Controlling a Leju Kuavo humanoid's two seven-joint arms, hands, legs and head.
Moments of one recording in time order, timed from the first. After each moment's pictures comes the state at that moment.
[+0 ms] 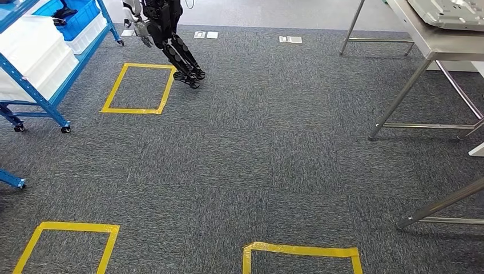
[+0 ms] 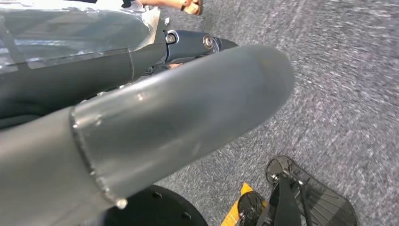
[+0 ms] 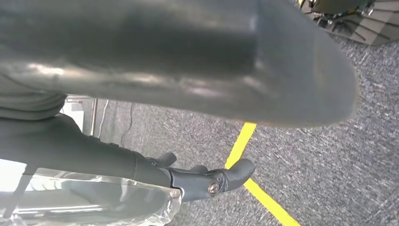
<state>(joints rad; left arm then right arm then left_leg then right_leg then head) -0.08 -0.25 0.77 -0.20 -0.26 0.48 0.18 -0.13 0.14 -0.03 -0.19 1.08 -0.22 0.31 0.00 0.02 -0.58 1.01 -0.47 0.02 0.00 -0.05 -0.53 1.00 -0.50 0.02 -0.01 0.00</state>
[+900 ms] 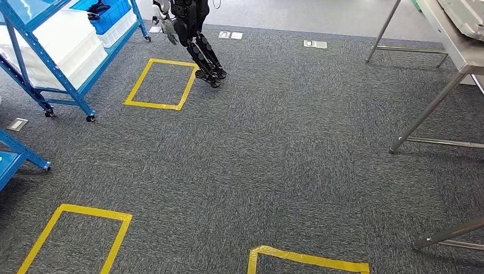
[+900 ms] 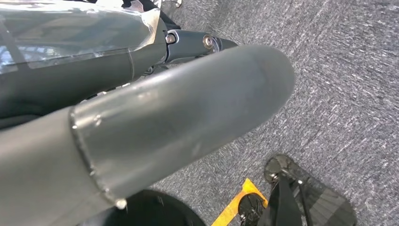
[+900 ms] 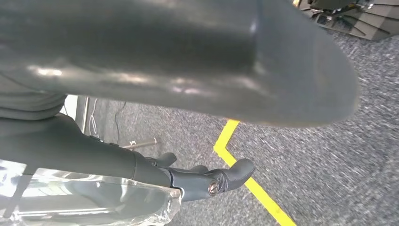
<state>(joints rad) -0.08 -0.24 0.77 -0.20 -0.26 0.47 0.18 -0.13 0.14 -0.05 -0.19 1.10 -0.24 0.31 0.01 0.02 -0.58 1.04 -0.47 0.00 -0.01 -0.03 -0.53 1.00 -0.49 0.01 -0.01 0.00</state>
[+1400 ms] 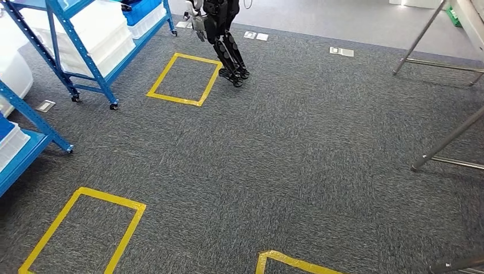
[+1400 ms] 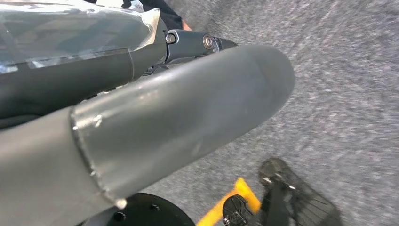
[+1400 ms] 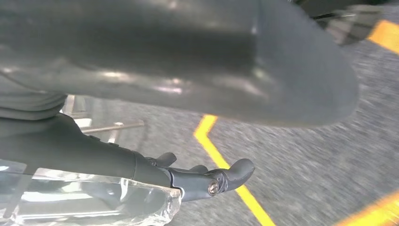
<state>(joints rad) -0.08 -0.25 0.77 -0.20 -0.26 0.47 0.11 -0.14 0.14 -0.07 -0.19 1.08 -0.26 0.21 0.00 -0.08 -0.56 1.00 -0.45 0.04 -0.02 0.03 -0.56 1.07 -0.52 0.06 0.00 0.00</state>
